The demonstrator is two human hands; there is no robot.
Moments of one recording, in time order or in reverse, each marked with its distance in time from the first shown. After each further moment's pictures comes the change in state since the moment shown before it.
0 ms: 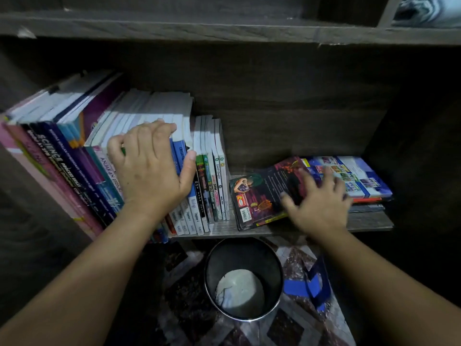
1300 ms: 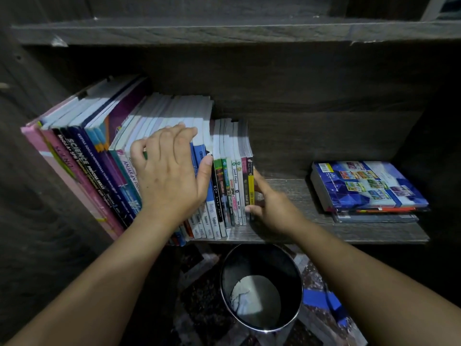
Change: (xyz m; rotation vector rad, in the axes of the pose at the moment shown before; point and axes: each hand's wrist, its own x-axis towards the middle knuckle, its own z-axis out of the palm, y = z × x) left_hand -0.002 -0.003 -0.004 -0.003 -0.013 0.034; right_hand 0.008 -0.092 0.016 0.639 -0.419 -0.367
